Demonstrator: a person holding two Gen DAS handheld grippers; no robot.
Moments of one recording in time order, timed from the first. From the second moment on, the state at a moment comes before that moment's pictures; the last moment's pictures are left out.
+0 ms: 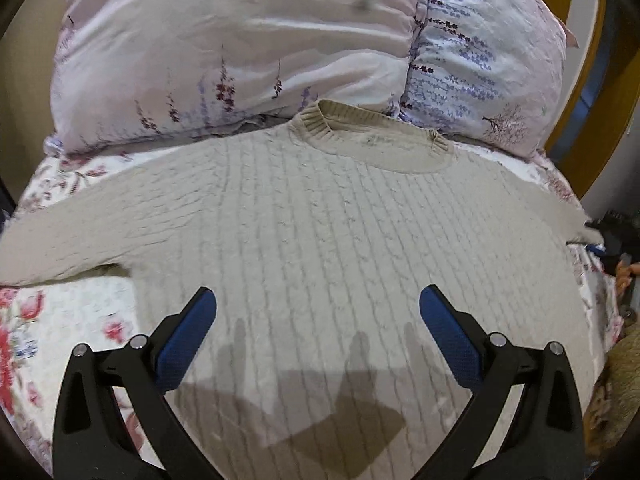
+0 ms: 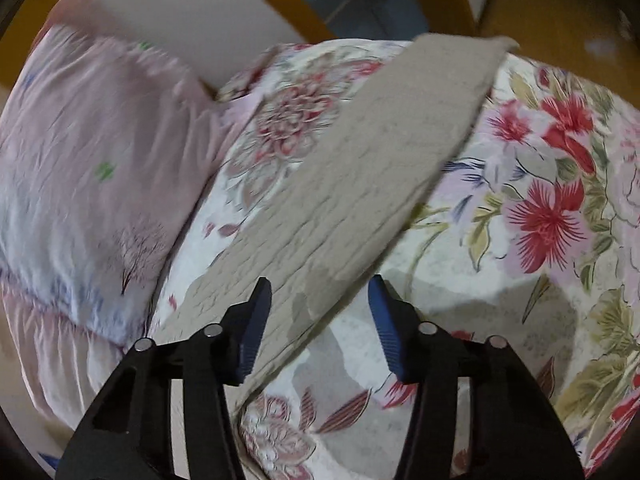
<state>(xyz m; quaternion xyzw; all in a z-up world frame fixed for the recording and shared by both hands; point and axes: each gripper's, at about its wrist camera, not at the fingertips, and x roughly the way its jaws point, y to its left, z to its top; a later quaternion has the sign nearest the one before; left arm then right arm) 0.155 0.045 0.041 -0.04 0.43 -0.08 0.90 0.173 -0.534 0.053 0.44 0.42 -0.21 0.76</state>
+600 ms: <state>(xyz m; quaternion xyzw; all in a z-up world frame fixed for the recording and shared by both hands) 0.191 0.048 0.035 -0.08 0.42 -0.13 0.89 0.188 -0.537 0.063 0.36 0.39 -0.25 0.81</state>
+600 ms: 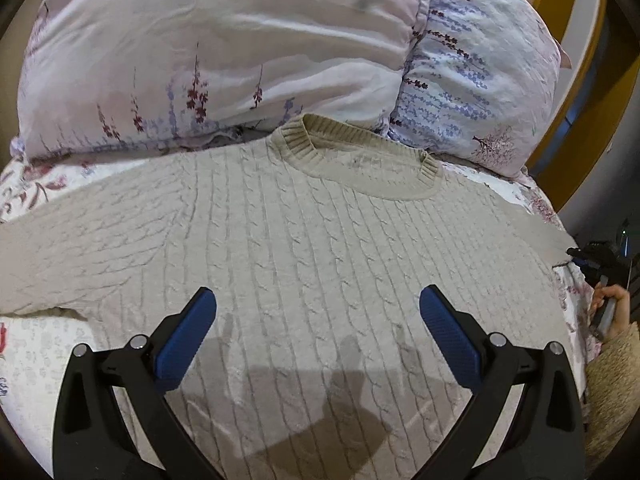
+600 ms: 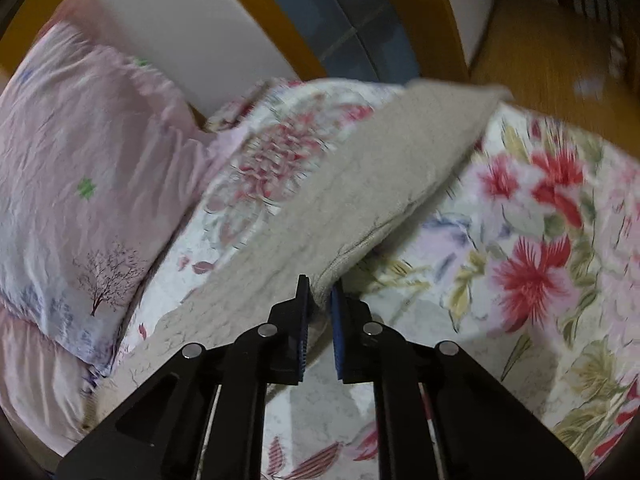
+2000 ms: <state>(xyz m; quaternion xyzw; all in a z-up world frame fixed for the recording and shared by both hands) 0.184 0.072 0.038 -0.24 0.40 -0.20 0.86 0.234 -0.329 0.115 0.26 0.41 -0.04 0.87</state>
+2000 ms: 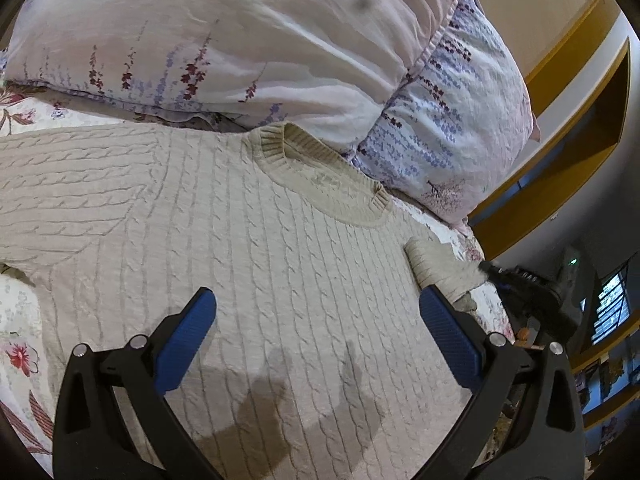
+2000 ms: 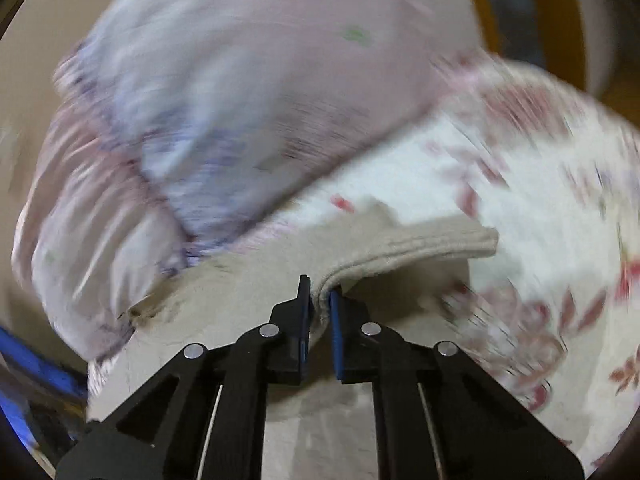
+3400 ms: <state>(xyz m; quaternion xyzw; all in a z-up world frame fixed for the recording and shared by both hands) 0.240 0.080 0.002 -0.26 0.48 -0.14 0.83 0.186 -0.358 0.060 0.32 0.47 -0.06 0.82</state>
